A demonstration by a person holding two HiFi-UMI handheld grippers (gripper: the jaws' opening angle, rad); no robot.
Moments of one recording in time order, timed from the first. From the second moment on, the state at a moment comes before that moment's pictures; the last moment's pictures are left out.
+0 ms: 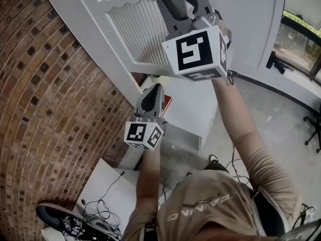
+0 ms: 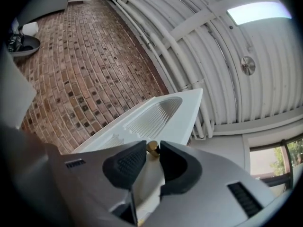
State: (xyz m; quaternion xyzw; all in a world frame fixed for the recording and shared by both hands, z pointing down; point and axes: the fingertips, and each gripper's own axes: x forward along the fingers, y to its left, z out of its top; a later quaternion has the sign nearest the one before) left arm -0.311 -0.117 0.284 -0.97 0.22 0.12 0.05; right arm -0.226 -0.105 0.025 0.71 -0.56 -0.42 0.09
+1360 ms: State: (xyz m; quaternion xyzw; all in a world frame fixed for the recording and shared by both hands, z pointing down) left arm -0.301 -0.092 0.362 -0.99 0.15 0.07 -0.03; right arm -0.223 -0.056 0.129 0.70 -0.64 -0.32 0.05
